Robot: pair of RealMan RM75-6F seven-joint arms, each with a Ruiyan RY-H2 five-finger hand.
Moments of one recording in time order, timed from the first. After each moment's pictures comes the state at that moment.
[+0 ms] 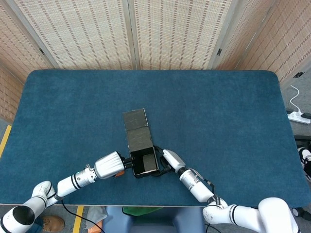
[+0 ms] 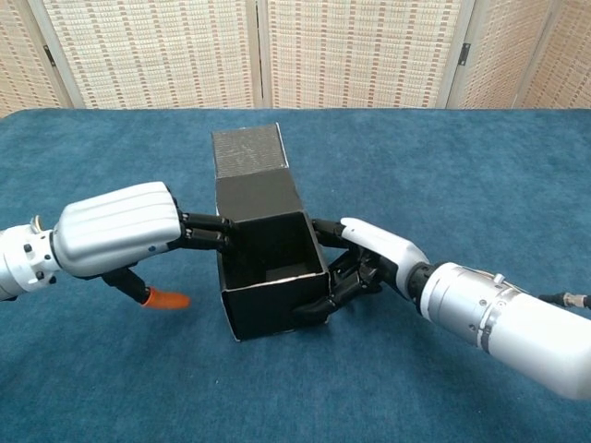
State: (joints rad) left arm -0.74 -1.85 0.24 -0.50 1.91 1.54 -0.33; right arm 0.67 -1.90 0.14 -1.15 -1.39 0.83 0.60
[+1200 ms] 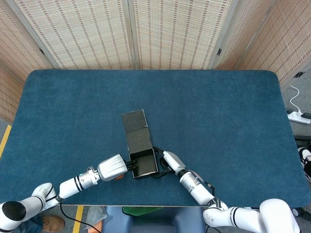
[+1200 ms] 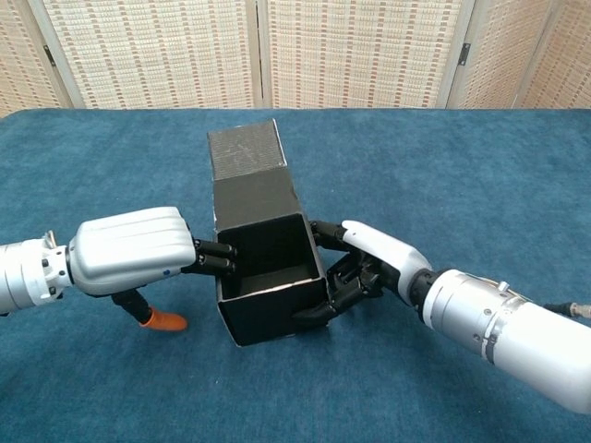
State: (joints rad) left arm -0.78 -1.75 0.23 -0.76 1.91 1.34 -0.20; right arm 0.65 -1.90 0.13 -1.18 -1.38 0.85 0.58
